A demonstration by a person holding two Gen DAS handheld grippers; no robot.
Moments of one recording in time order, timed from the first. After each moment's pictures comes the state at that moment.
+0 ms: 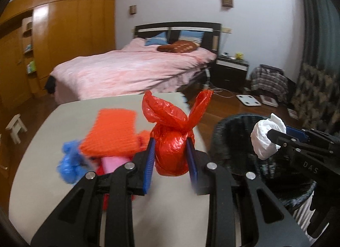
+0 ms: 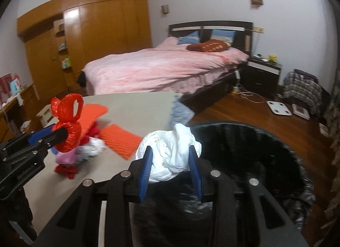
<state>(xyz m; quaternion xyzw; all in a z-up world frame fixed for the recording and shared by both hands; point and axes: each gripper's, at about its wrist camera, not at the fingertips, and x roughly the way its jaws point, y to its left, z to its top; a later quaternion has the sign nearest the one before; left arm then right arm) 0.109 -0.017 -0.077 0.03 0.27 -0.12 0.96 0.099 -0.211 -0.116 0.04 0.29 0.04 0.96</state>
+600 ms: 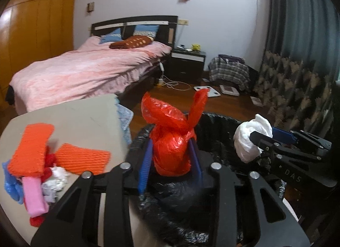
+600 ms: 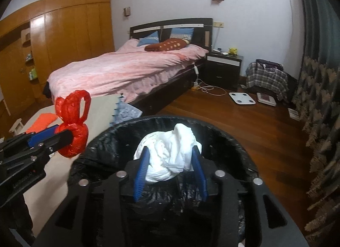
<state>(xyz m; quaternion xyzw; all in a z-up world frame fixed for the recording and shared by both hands) 0.133 -0.136 -0.097 0.04 0.29 -0.26 0.92 0.081 -0.305 -0.129 0.06 0.29 -0.08 0.95</state>
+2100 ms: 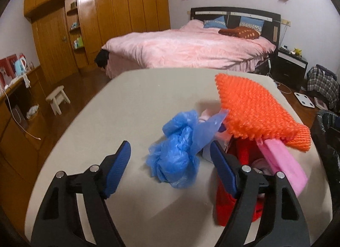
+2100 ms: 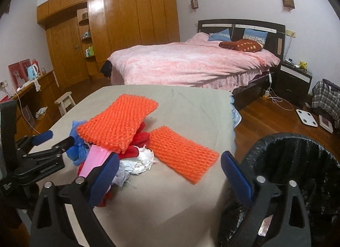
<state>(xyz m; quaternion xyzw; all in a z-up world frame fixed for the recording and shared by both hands) 0.168 0.165 -0.127 0.01 0.33 0.07 0.94 0.166 -0.084 -0.147 0.01 0.30 0.14 0.95</state>
